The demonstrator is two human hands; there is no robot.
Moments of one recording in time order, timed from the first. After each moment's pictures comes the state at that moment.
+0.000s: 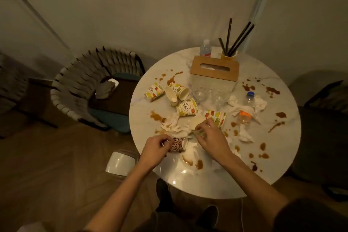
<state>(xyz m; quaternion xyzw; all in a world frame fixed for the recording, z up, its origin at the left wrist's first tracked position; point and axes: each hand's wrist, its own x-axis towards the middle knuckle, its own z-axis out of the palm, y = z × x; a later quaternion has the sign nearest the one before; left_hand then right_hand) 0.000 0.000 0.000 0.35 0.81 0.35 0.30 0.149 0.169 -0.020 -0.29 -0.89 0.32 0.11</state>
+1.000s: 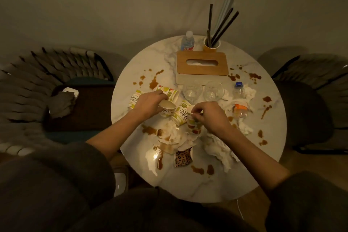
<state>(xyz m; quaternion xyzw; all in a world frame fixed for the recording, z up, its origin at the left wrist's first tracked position) -0.203 0.171 -0.026 0.71 0.69 0.04 0.14 0.041 0.220 0.030 -0.45 -0.85 0.28 0.03</state>
